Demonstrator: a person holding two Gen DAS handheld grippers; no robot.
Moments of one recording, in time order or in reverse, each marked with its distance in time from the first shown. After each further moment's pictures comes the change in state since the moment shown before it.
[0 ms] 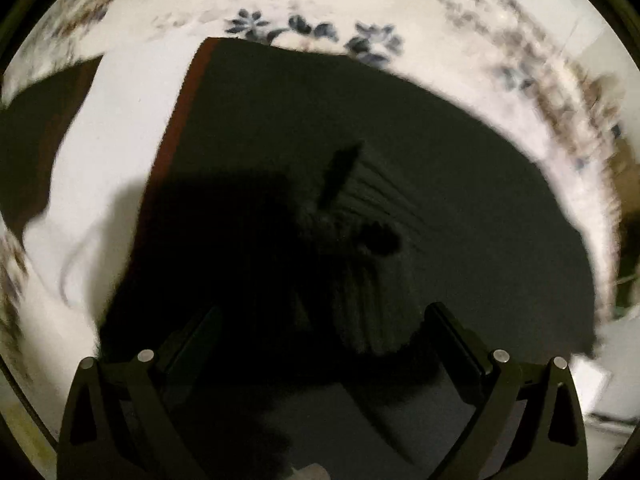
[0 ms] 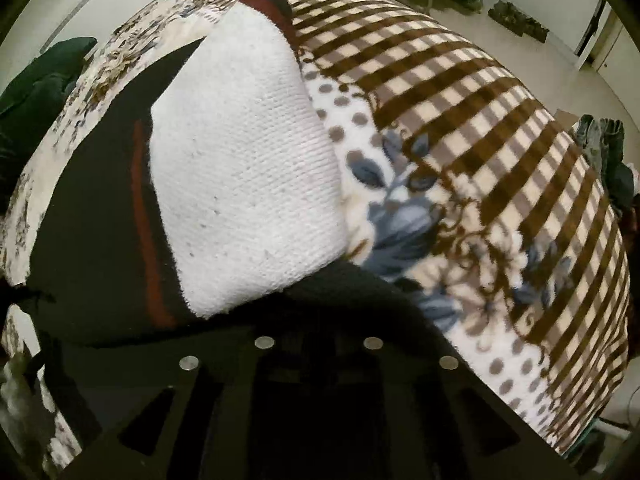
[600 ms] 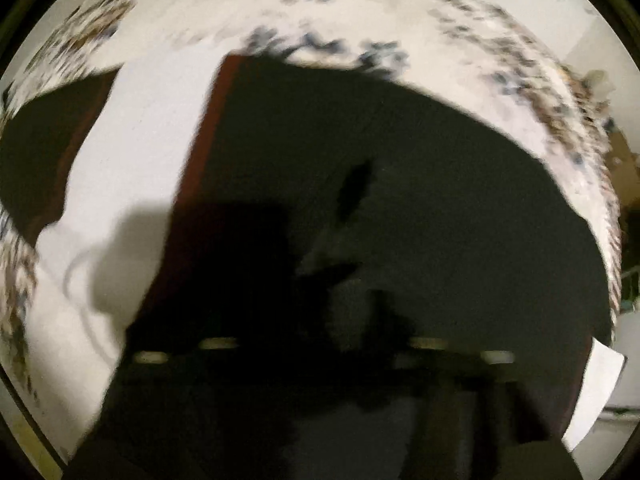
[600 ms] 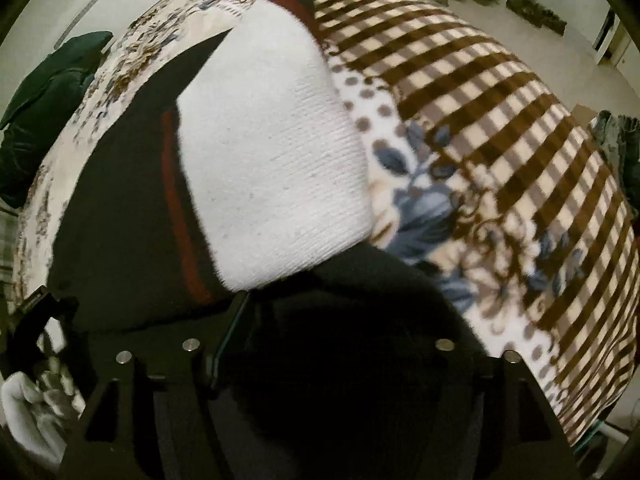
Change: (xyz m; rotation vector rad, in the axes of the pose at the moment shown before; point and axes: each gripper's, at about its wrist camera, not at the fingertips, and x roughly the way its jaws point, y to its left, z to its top) left arm -0.024 0.017 -0.022 0.043 -0.142 -0.053; right arm -0.023 0.007 0.001 -0.022 0.032 0.051
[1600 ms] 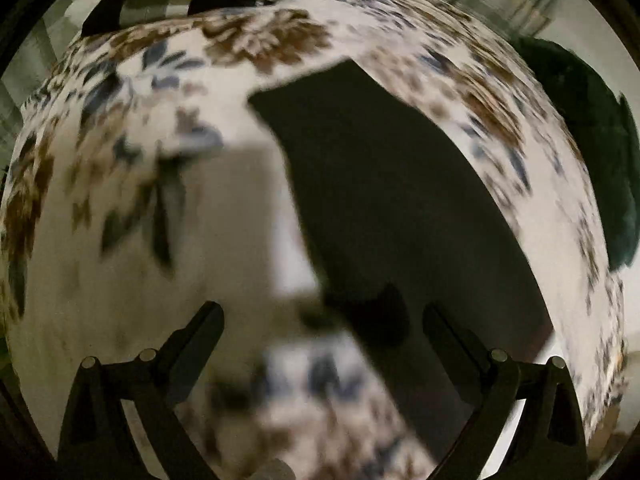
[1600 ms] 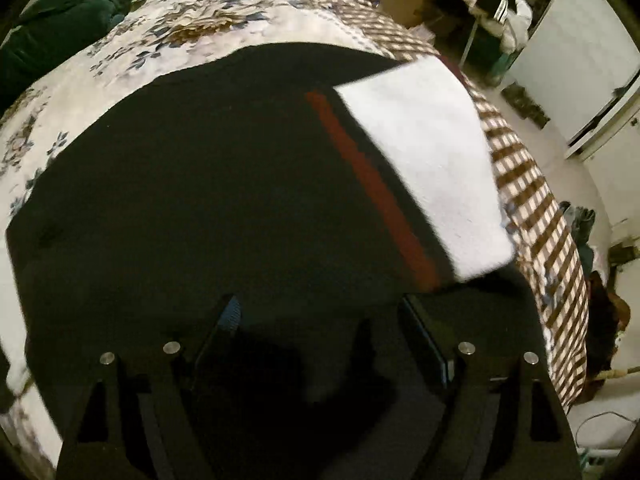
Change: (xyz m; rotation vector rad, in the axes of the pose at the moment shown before) left arm -0.043 0.407 0.033 -0.780 -0.209 0.149; right arm 0.005 0.206 -0.045 -0.222 -0.133 -0.291
